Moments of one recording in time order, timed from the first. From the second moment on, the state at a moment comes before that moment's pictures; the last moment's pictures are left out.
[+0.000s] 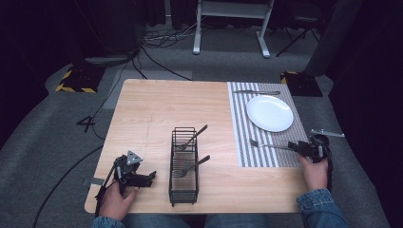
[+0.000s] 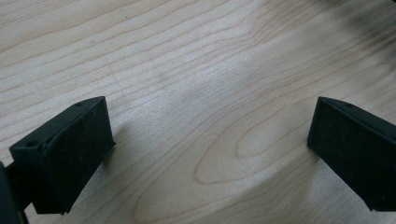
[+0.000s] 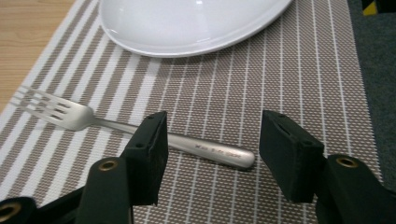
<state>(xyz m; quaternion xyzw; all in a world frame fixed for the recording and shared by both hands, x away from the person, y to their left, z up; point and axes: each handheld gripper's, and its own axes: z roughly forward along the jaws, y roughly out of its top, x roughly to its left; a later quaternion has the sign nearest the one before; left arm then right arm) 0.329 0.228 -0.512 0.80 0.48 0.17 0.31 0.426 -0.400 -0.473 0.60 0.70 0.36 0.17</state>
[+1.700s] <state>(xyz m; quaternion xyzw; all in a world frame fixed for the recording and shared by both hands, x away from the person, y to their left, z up) 0.329 0.228 -0.512 0.80 0.48 0.17 0.31 0.410 -0.369 -0.437 0.55 0.73 0.37 0.16</state>
